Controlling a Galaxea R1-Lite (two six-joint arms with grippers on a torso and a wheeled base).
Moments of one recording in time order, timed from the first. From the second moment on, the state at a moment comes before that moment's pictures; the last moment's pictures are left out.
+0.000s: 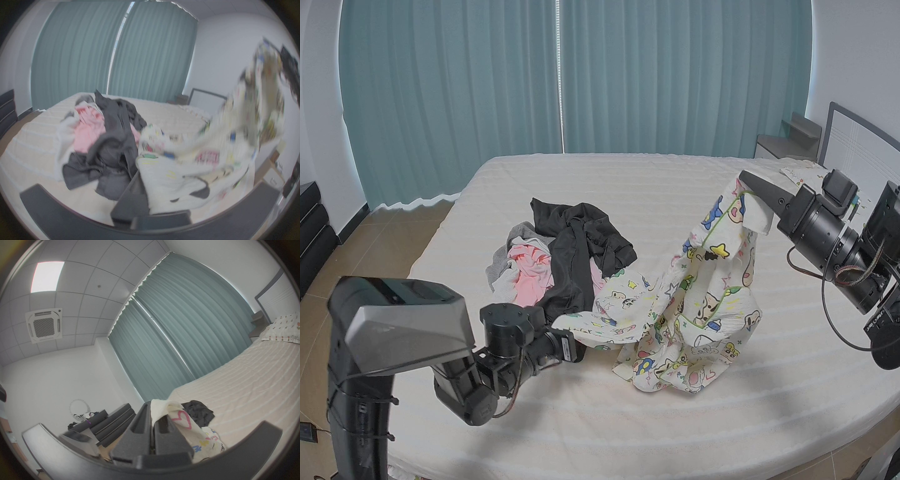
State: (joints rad) left arm -0.48 2.29 -0.66 -1.40 0.06 -0.26; right arm 0.43 1.59 -0.61 -1.21 0.15 0.55
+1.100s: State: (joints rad) left arm -0.43 1.49 -0.97 -0.72 0.21 -0.31; right arm 0.38 1.37 -0.93 -0.82 0.01 0.49
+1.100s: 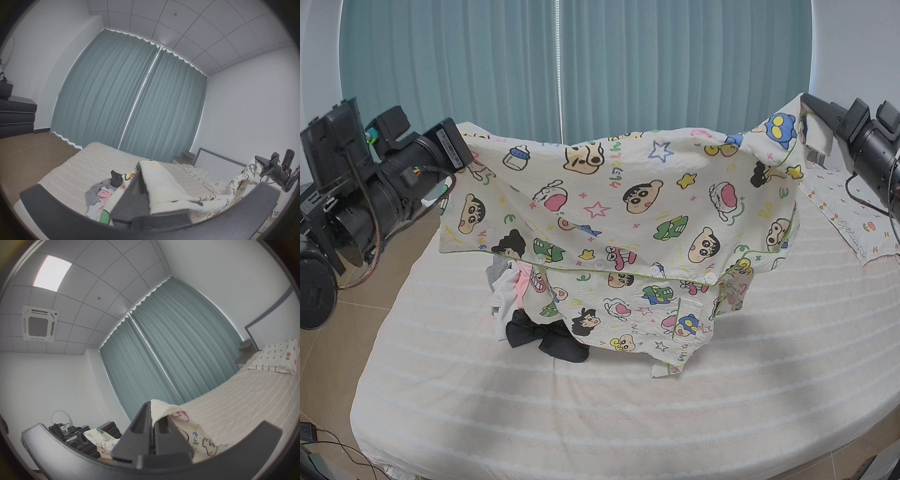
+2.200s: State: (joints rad) left arm -0.47 1.35 -0.74 -0.71 0.22 -0.36; right arm 0.39 1.31 -0.80 -0.82 0.01 0.48
